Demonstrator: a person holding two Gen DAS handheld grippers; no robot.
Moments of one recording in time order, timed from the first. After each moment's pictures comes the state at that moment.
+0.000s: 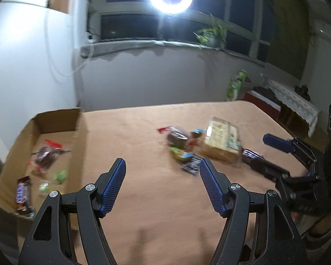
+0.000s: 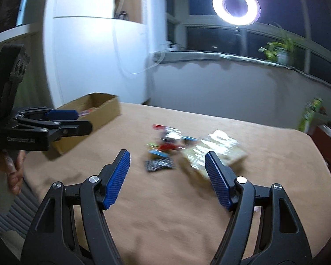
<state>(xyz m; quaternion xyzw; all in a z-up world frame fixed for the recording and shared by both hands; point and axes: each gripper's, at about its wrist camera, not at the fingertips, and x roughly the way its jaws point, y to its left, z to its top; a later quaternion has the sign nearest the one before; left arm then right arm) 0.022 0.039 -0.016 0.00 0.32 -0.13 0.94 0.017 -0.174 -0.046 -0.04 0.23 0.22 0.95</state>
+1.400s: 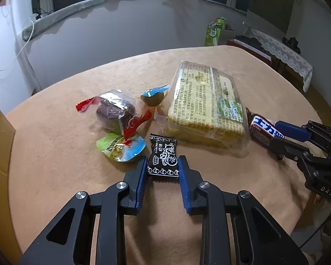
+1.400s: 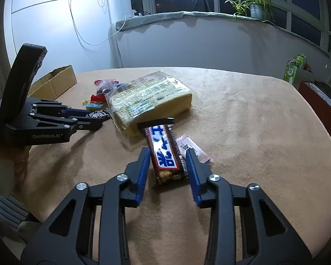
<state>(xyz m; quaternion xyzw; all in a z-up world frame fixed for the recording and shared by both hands) 0.096 -0.047 -0.091 0.08 0.43 -0.20 0.88 0.053 -0.240 -0.106 -0.02 0.33 0.17 0.93</state>
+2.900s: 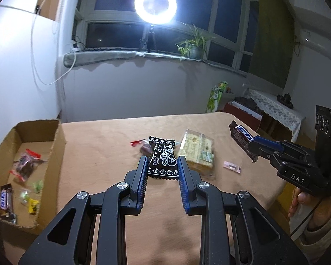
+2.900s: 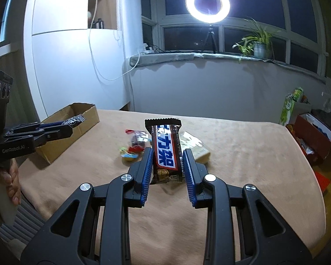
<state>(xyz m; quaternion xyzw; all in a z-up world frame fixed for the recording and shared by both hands) 0.010 0.033 -0.004 -0.03 0.27 -0.17 0.95 0.017 -0.197 -0.014 -0.02 0.24 0.19 0.95</state>
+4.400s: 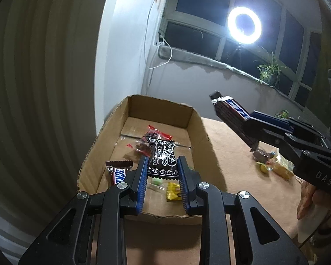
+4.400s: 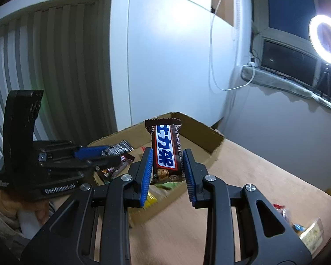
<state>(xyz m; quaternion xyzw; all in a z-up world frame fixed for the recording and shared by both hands) -0.006 0.237 -0.037 -0.11 0.28 0.01 0.95 0.053 0.107 -0.003 -0.13 0.21 0.42 0.87</state>
